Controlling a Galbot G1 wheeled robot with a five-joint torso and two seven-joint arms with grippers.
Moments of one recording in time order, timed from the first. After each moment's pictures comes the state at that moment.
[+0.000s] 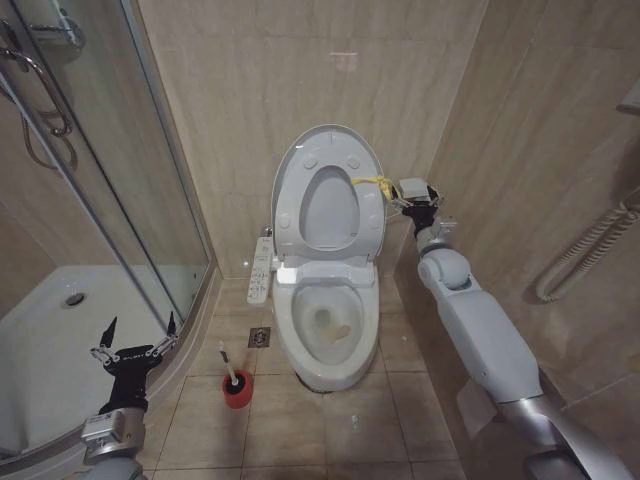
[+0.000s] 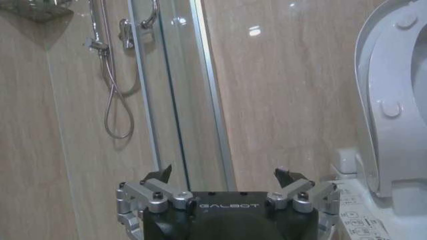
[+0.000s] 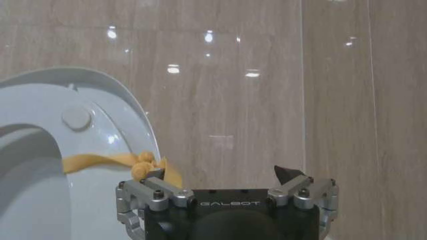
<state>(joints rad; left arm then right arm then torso) 1.59 -1.18 -0.64 -2.11 -0.17 -0.13 -0.36 -0.49 1.12 0.29 1.45 0.45 -0.04 0.20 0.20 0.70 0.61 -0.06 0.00</state>
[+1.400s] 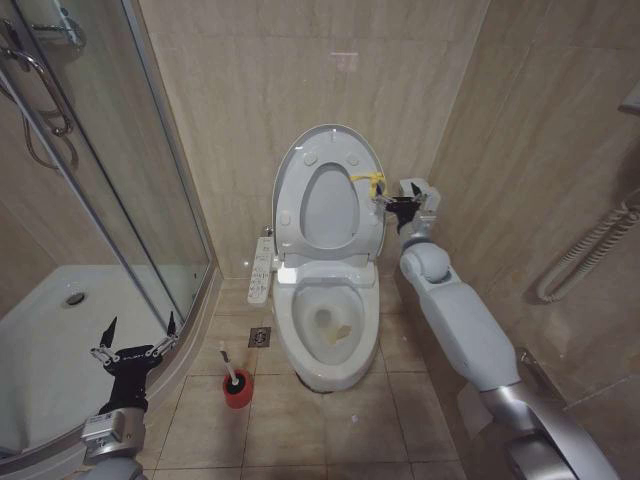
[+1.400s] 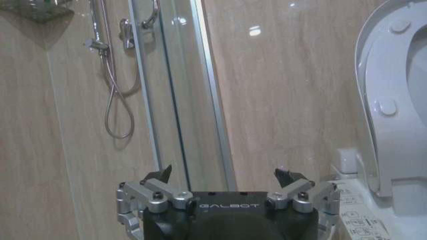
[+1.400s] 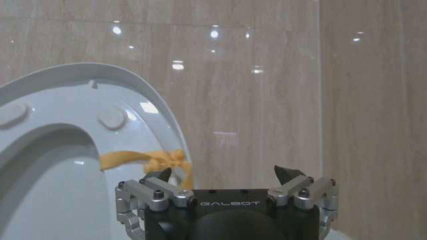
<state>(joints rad) 1.59 -1.18 -0.64 -2.11 -0.17 -0.13 -0.36 -0.45 1.16 0.24 1.44 0.43 -0.06 0.24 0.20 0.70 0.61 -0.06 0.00</state>
